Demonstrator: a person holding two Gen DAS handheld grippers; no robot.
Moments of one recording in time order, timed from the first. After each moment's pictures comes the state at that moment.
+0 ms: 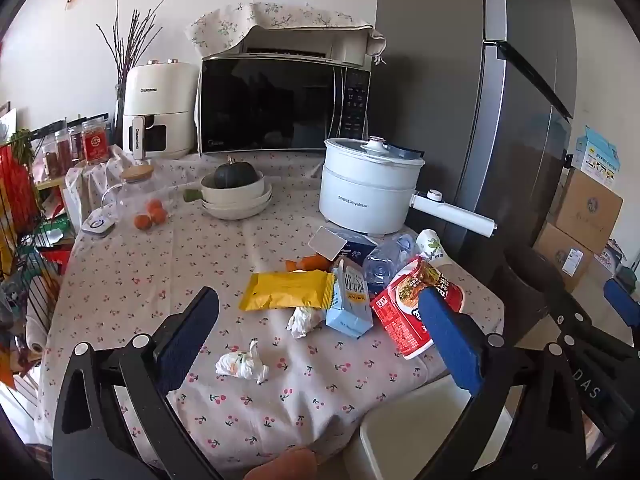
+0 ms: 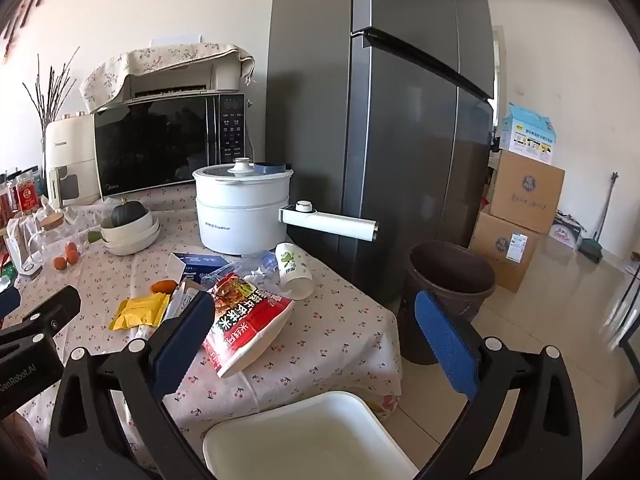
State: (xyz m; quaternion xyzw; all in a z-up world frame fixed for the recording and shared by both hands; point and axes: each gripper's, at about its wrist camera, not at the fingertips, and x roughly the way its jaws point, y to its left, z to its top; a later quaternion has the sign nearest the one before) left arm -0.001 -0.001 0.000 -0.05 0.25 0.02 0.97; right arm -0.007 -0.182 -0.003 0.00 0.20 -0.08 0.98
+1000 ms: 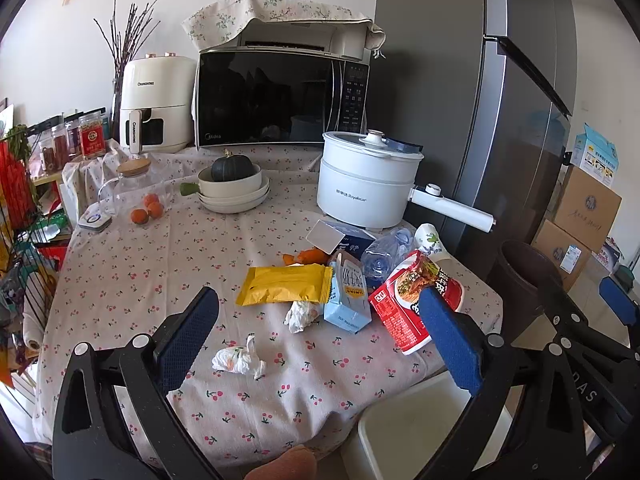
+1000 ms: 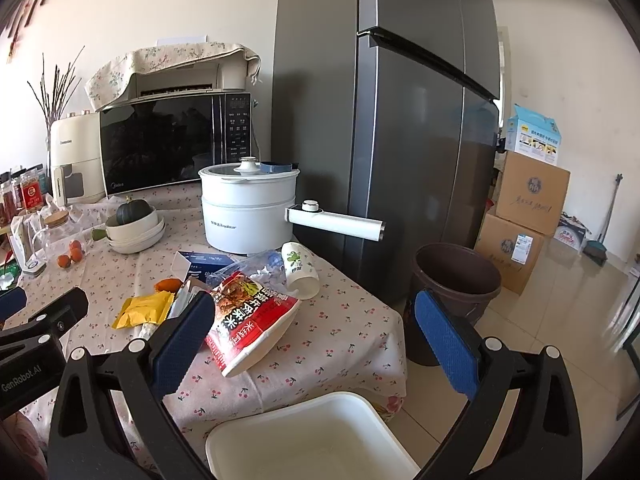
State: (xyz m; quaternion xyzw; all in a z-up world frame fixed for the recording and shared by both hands) left arm 0.001 -0.001 -0.004 -0.05 0.26 0.01 0.96; right arm -0.005 -0.181 -0.005 0.01 0.20 -0.07 0.98
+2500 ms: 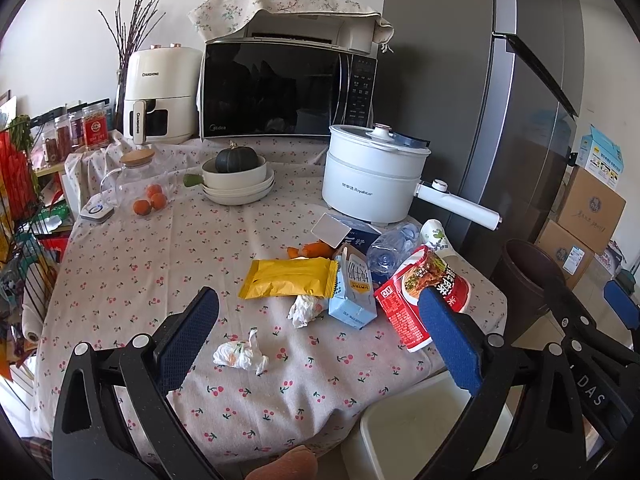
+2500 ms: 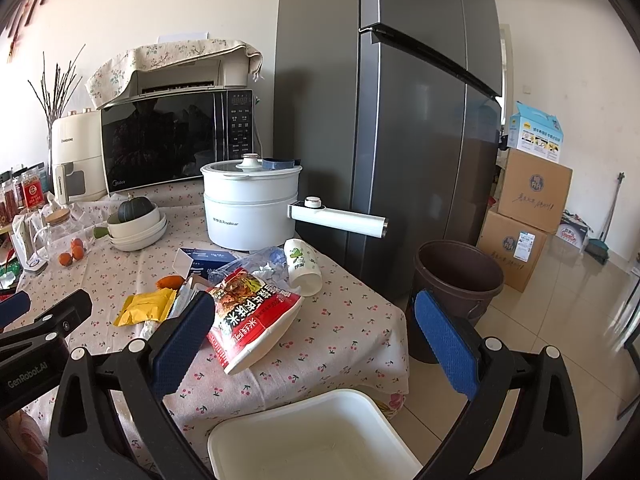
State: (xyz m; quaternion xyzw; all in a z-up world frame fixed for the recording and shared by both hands) left arm 0.002 0.005 -0.014 -0.06 0.27 0.02 0.96; right arm -0.005 -0.179 -0.007 0.01 0.20 -0.07 0.98
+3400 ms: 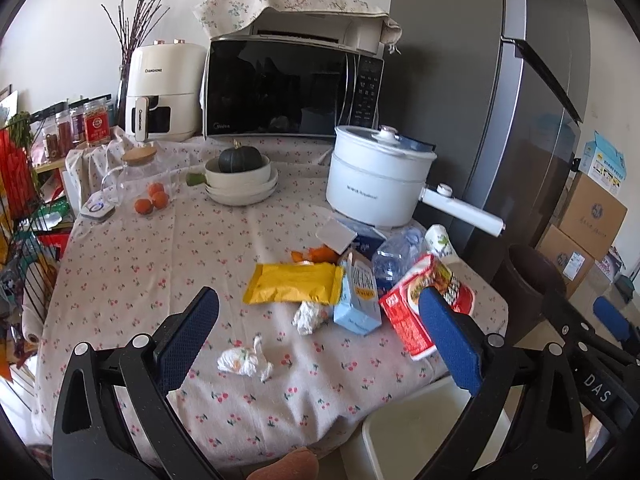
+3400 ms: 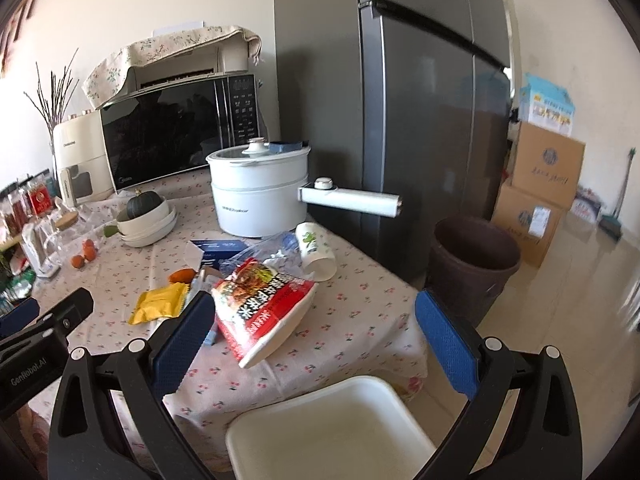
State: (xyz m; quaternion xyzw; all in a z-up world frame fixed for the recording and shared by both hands) left arm 0.013 0.015 0.001 -0.07 0.28 0.02 0.96; right arm 0.017 -0.189 0.000 0.06 0.26 -0.03 0.96
